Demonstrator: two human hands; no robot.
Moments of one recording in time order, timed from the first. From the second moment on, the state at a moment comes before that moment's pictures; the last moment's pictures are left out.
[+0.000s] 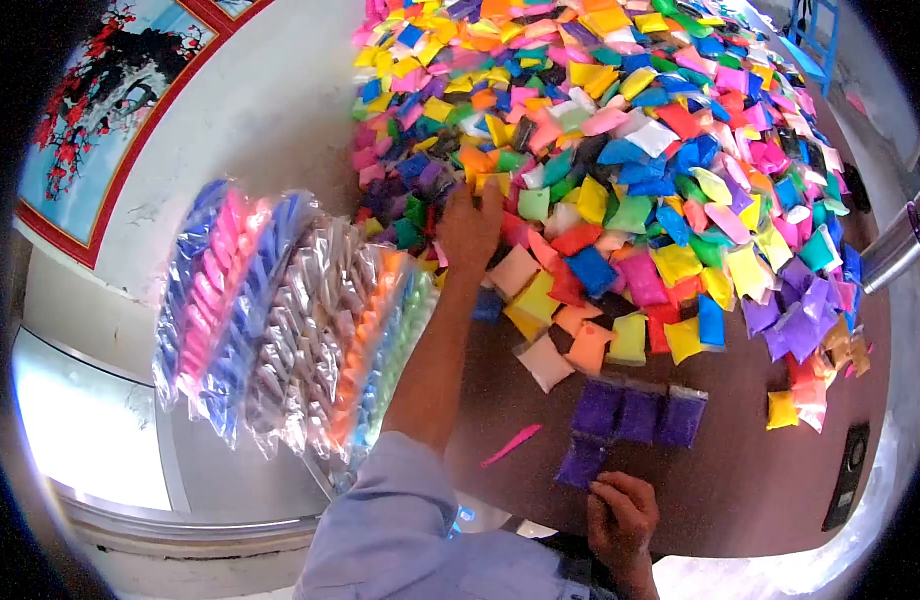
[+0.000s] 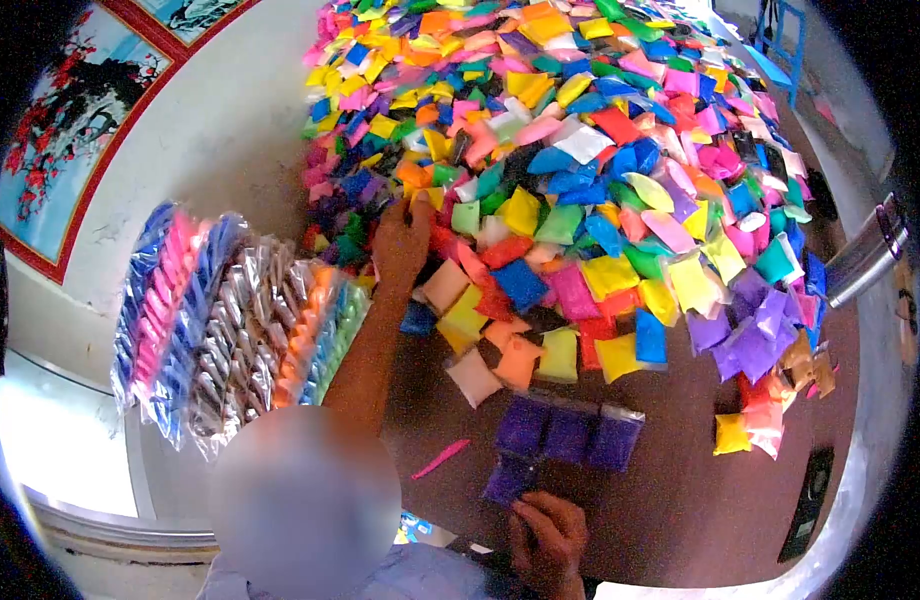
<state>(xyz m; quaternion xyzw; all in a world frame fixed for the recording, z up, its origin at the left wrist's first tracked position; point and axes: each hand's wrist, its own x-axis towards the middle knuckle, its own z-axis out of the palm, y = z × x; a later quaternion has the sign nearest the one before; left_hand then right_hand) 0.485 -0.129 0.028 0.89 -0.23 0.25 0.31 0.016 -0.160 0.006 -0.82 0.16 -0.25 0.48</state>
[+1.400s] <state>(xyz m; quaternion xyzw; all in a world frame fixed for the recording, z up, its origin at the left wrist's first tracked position) 0.578 -0.132 0.033 0.92 -0.12 0.17 0.34 0.011 -0.165 0.013 -0.79 0.16 -0.26 0.53</state>
